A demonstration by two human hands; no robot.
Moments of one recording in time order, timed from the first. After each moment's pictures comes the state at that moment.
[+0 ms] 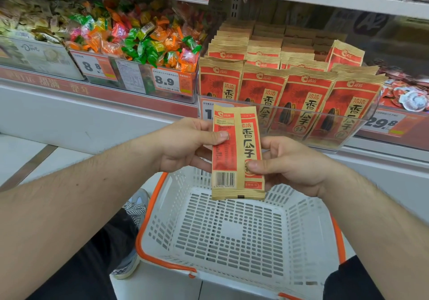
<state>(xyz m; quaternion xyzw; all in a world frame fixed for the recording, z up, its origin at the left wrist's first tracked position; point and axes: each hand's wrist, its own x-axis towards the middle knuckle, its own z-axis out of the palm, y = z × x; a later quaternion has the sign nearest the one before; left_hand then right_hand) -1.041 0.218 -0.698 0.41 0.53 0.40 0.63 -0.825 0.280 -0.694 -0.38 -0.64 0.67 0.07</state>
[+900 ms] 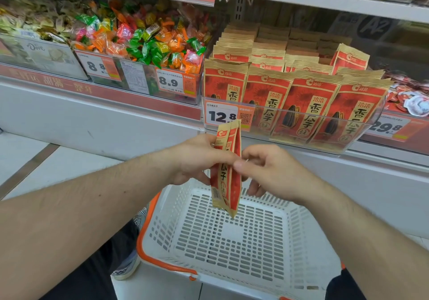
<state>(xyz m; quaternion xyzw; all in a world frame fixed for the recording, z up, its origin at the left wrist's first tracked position) -1.023 0.216 -0.712 0.44 0.61 0.33 0.57 -0.847 0.258 -0.698 -0.42 -0.78 0.45 0.09</state>
